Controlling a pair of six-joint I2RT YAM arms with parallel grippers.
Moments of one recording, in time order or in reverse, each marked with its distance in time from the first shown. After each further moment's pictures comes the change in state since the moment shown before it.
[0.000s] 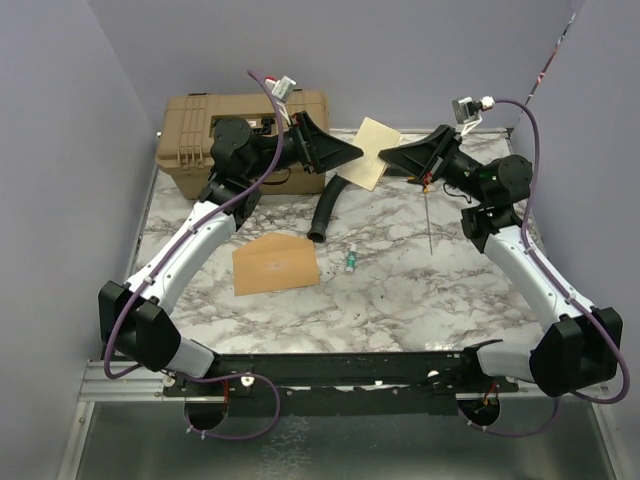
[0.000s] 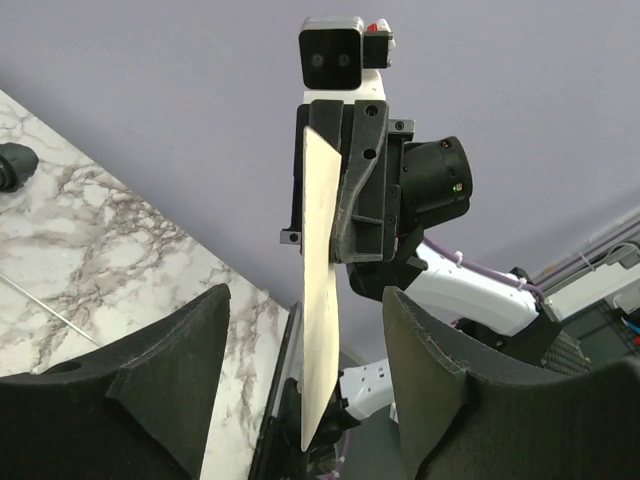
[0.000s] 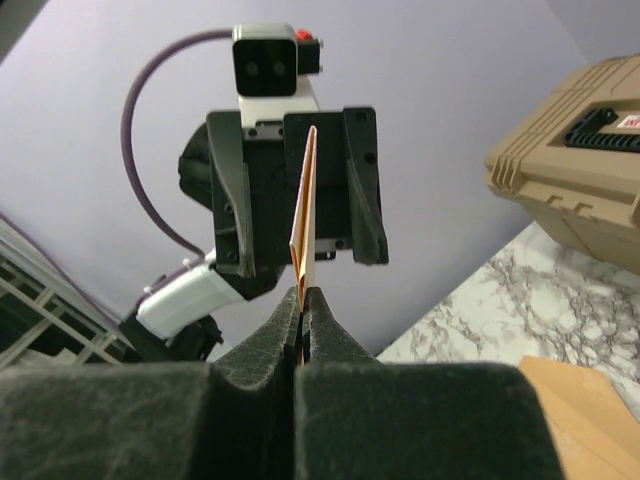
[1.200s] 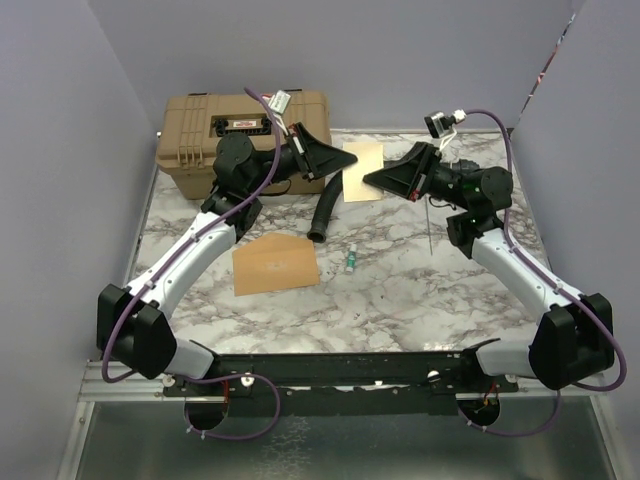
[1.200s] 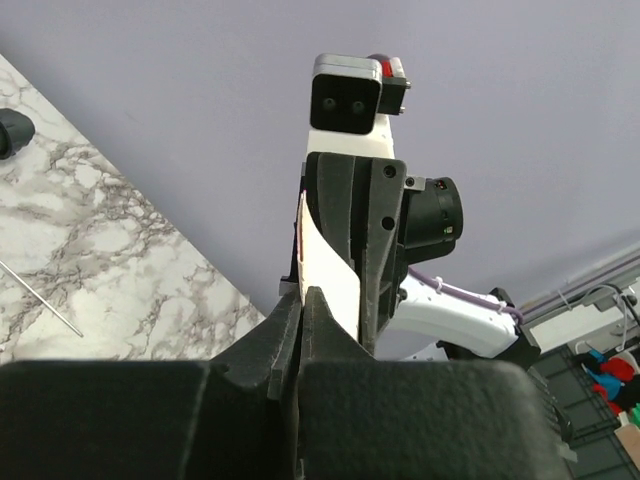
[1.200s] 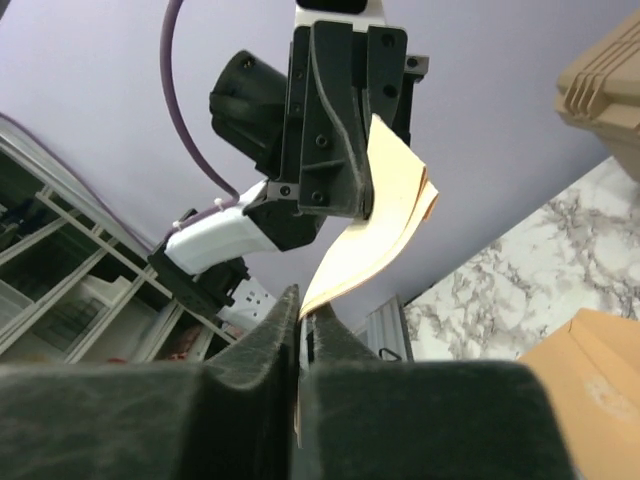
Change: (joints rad) left arm 0.007 -0.032 -0.116 0.063 -0.061 -0.102; right arm 0.070 0.043 -0.069 0.130 -0.130 0.051
